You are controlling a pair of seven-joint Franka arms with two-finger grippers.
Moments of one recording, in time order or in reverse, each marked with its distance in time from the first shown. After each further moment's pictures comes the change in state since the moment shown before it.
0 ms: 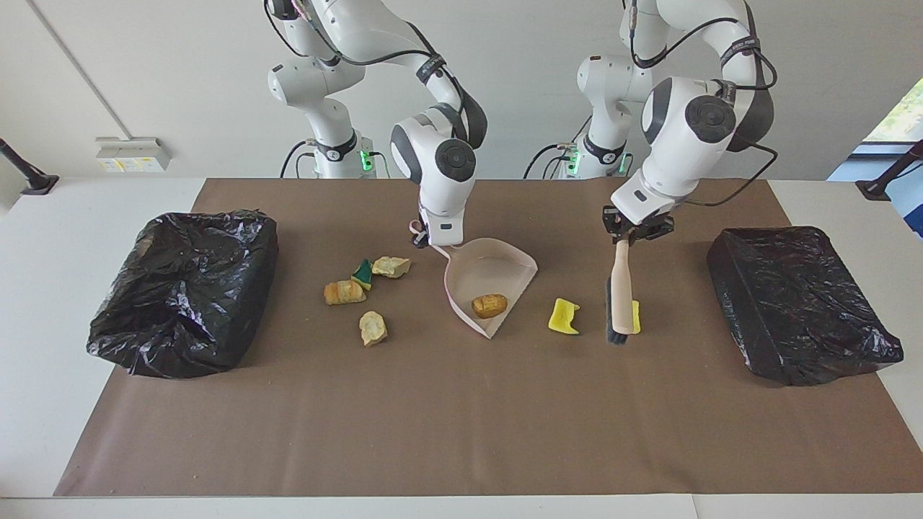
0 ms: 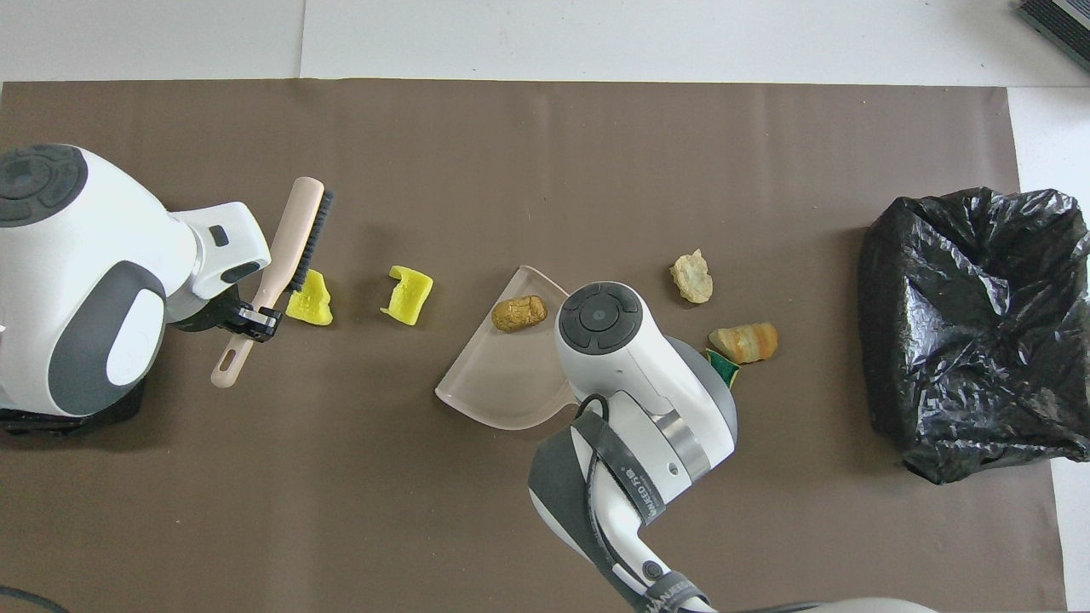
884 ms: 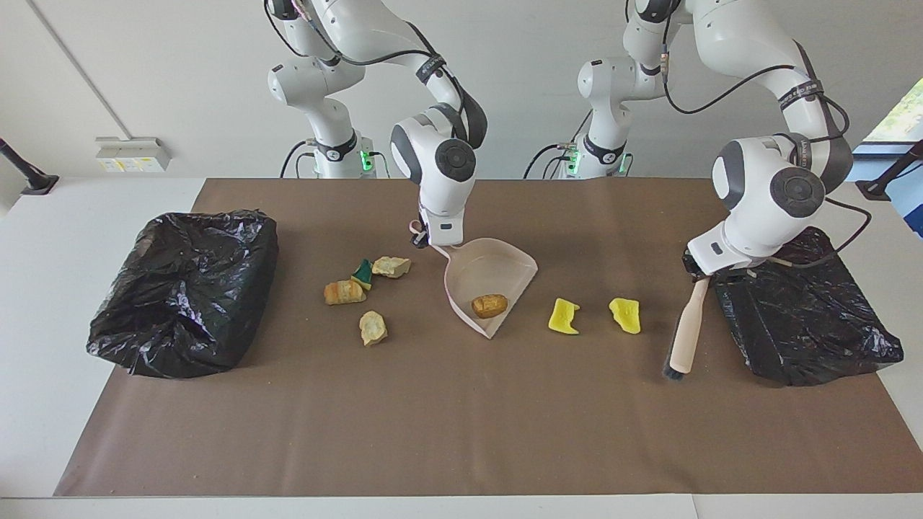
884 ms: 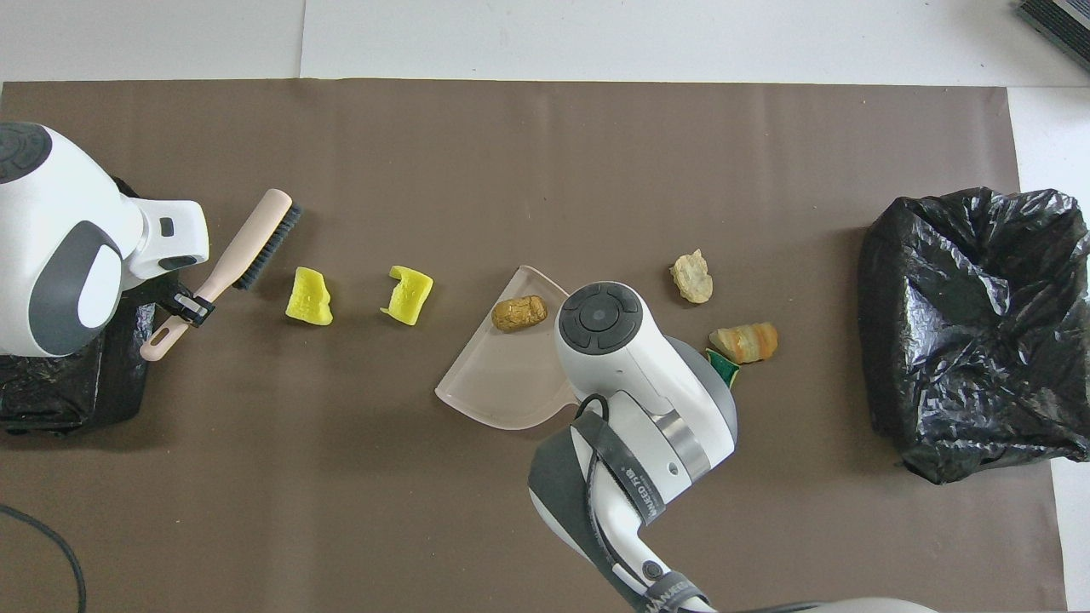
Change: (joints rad) left arm 0.144 0.137 -0.023 0.021 0.081 0.052 0.290; right arm 0.000 0.000 0.000 0.000 0.000 0.000 0.000
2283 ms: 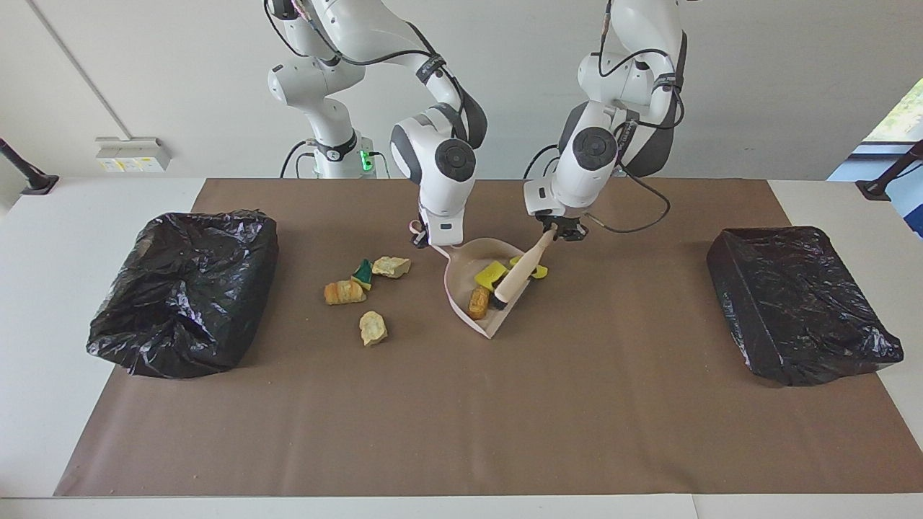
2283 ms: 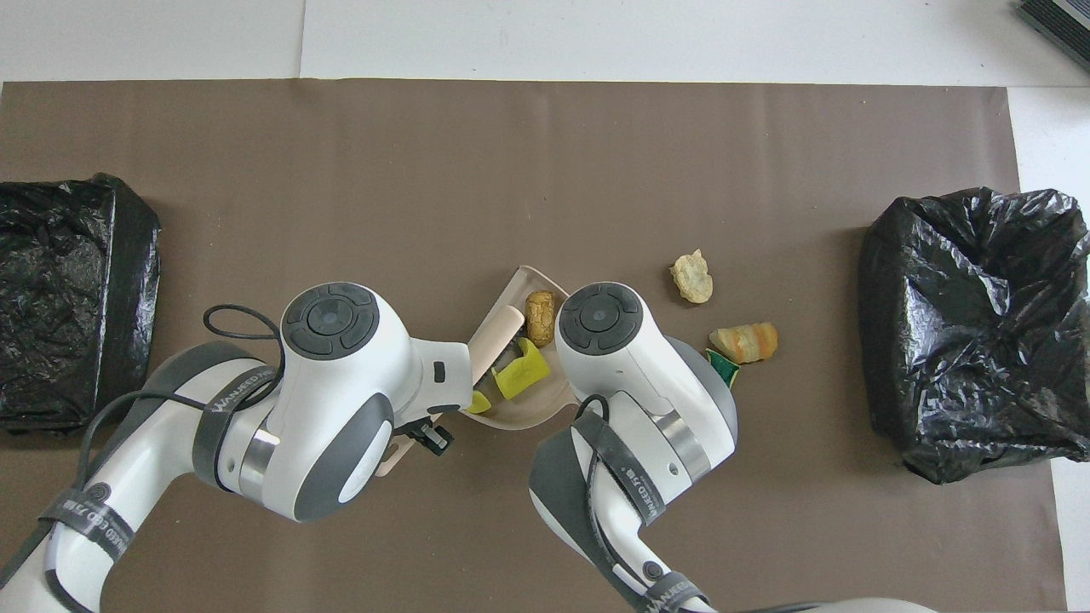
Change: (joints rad) left arm -0.473 -0.190 -0.017 -0.254 -0.265 0.043 -0.214; right arm 0.000 -0.001 0.000 -0.002 0.000 0.002 0.000
